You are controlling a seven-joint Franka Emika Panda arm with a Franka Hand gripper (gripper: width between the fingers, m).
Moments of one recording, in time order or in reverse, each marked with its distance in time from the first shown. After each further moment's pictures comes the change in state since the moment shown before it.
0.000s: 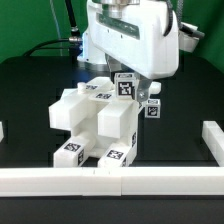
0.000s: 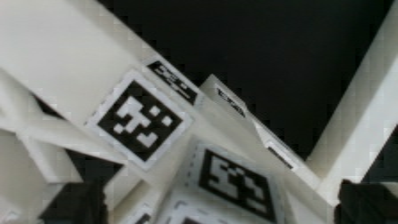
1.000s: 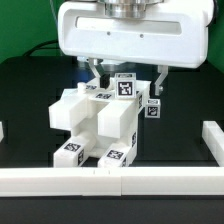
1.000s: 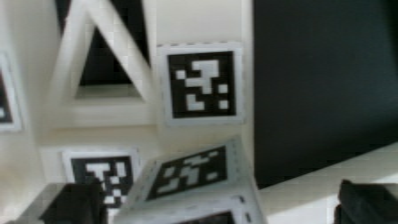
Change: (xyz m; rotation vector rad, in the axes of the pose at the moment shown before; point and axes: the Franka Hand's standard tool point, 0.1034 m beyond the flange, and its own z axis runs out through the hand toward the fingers) arm -0.001 -0.001 0.000 -0.027 0.022 -0.781
